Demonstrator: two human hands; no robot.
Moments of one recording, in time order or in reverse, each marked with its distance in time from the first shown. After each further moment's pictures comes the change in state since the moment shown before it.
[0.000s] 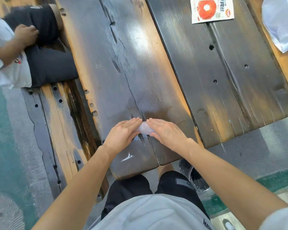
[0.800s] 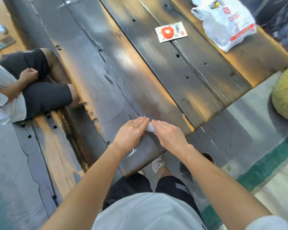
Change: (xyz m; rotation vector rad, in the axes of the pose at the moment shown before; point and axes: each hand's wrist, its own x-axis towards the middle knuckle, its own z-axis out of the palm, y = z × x) left_hand -0.026 0.040 -0.025 0.209 0.086 0.311; right_hand -0.073 -0.075 0.011 -0.129 0.509 0.162
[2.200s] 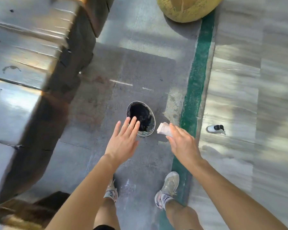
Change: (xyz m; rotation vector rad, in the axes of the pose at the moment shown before) left_hand -0.037 0.370 0.289 0.312 -0.408 0.571; right_hand -0.539 0.115 0.073 0.123 0.213 1.090
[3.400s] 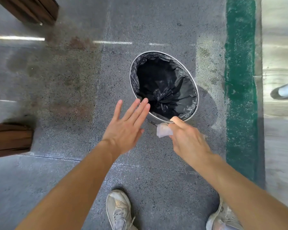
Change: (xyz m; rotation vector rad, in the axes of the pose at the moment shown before) left_hand 0.115 -0.132 0.369 0.187 0.021 0.291; right_hand 0.079 0.050 0.398 -0.113 -0.200 0.115
